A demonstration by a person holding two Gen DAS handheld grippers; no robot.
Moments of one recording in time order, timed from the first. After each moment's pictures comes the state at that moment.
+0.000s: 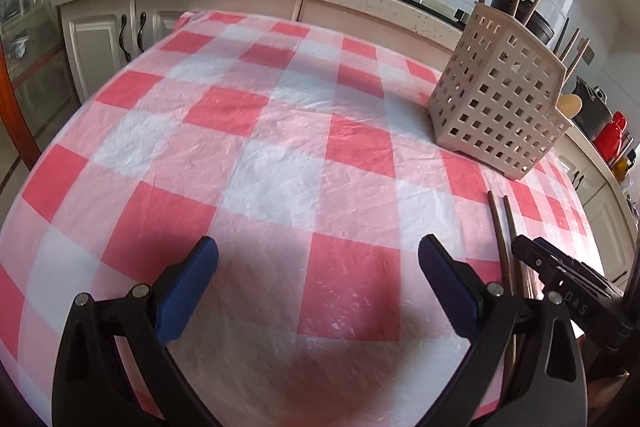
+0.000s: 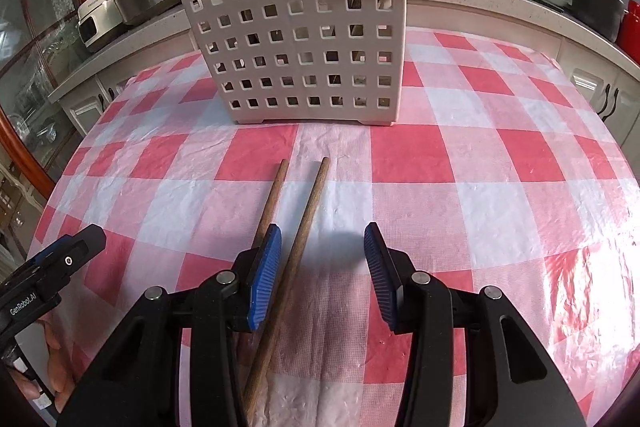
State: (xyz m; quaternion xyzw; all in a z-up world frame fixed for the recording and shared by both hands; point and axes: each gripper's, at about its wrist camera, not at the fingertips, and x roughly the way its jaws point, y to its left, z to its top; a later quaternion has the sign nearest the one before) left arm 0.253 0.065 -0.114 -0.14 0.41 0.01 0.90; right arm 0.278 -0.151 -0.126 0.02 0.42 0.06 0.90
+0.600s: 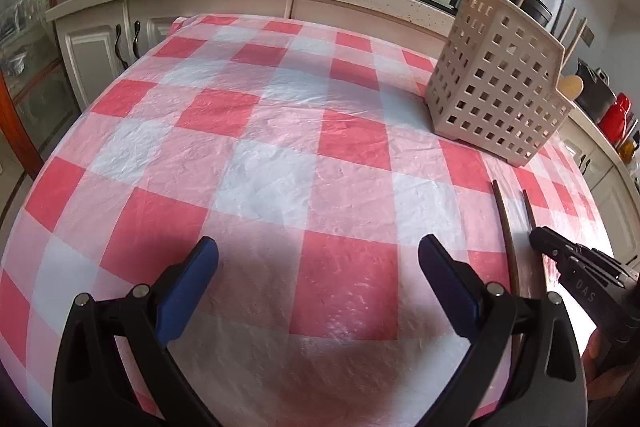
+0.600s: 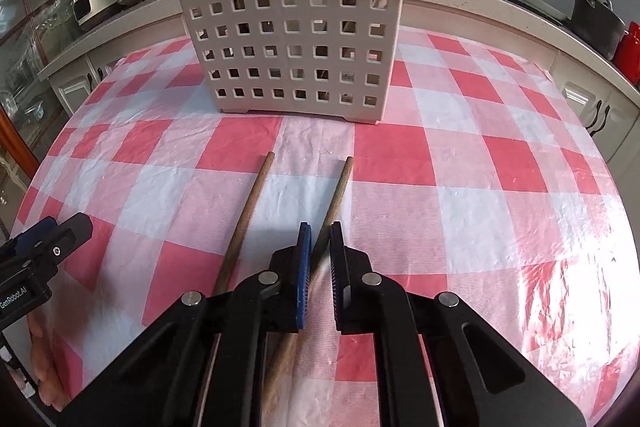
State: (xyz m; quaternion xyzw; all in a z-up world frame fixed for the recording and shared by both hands) left arm 0.257 0.052 -0.115 -0.10 0.42 0.01 0.90; right arm 0.279 -0.164 -0.127 -0.01 0.43 0.04 0.90
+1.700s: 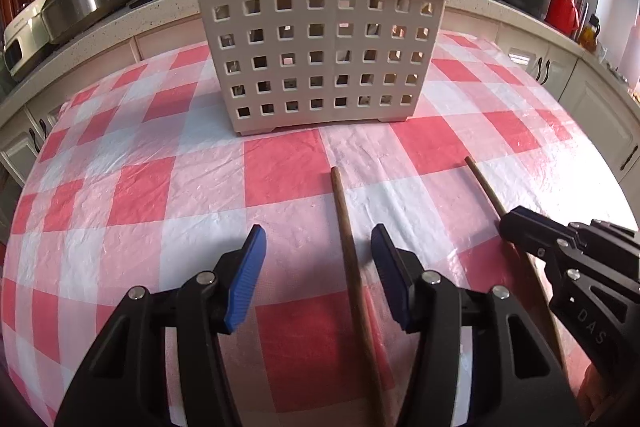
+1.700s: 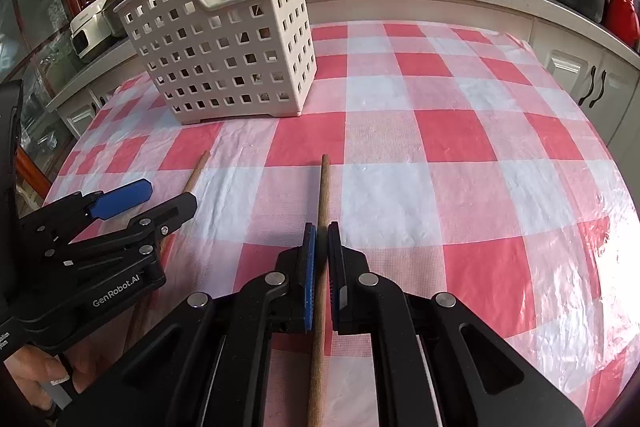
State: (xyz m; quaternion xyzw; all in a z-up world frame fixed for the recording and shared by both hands) left arm 0.301 -0.102 -0.119 0.06 0.43 -0.09 0.90; right arm 0.266 -0.230 -0.129 0.05 0.42 0.06 0.90
